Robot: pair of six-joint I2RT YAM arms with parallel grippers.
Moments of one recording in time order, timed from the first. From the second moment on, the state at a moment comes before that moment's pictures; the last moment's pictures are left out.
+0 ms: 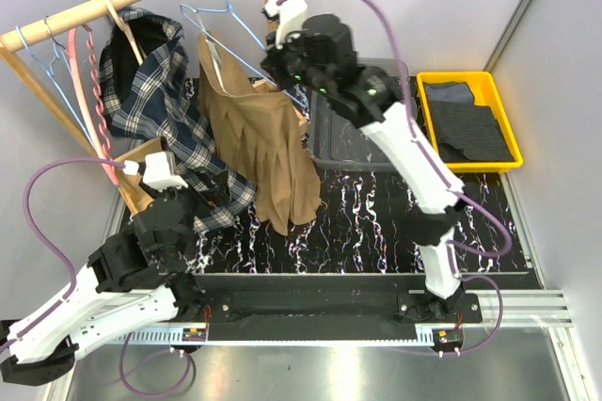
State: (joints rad) left arm -0.98 0.51 0.86 -0.60 -0.90 -0.52; right arm 0.84 2.02 2.65 -0.78 0.06 0.01
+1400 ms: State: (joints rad) left arm -0.98 0.50 0.86 -0.66 -0.80 -0.57; right arm 0.77 1.77 2.32 -0.55 0.14 0.01
